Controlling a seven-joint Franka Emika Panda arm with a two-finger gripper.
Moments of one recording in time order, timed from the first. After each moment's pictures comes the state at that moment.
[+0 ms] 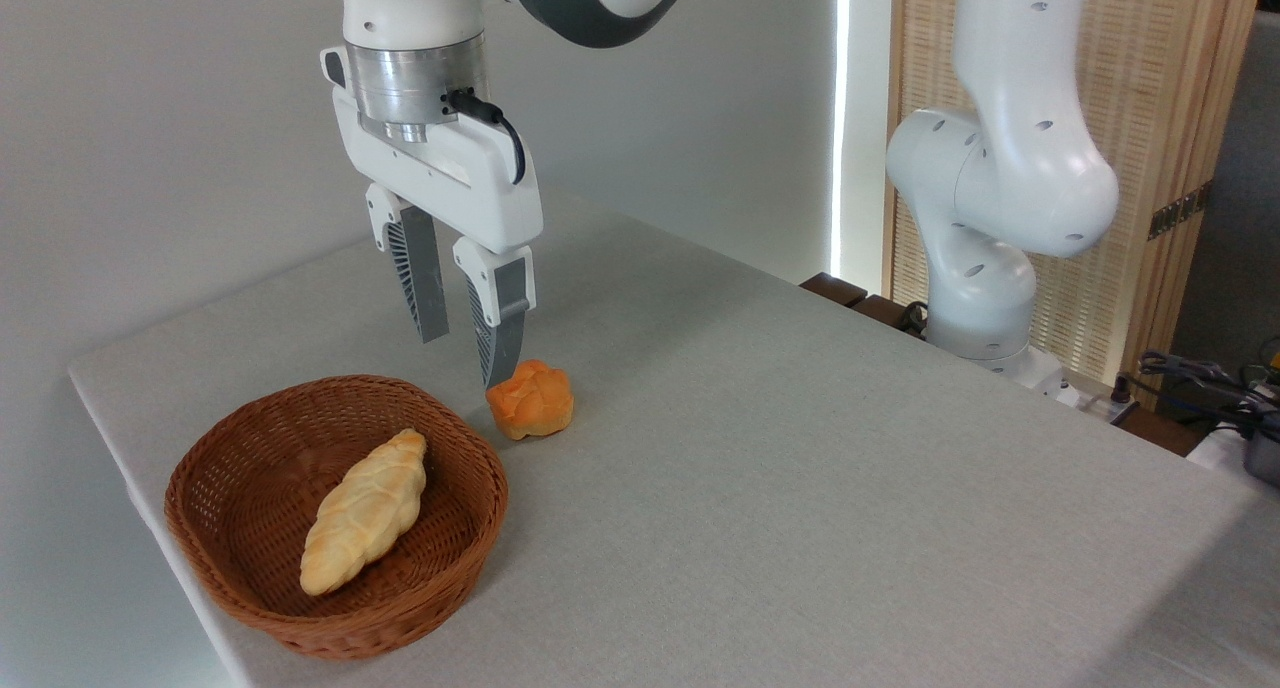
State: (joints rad) arm -0.15 -0.04 0.00 -1.80 -0.07 1.86 0.59
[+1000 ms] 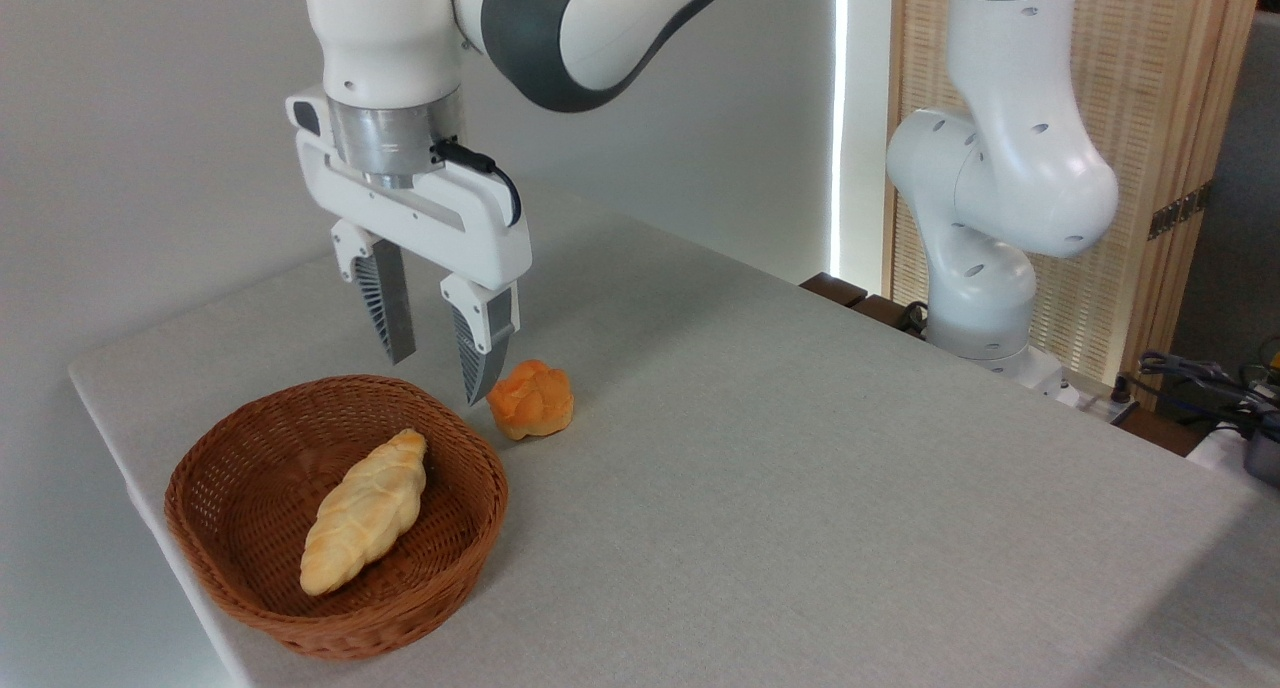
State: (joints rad) arm -0.16 0.03 -0.01 -1.80 -0.16 1.92 0.40
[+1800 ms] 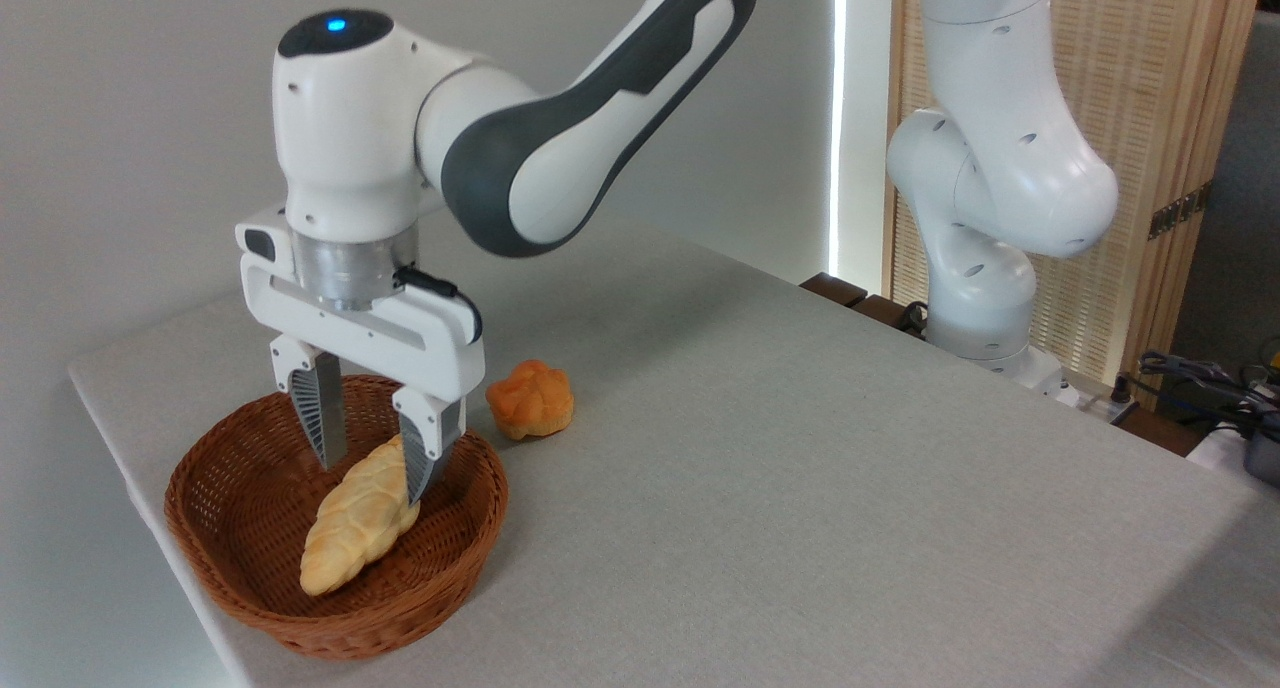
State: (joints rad) arm -0.16 0.22 -0.03 -1.80 -0.16 2.21 0.25
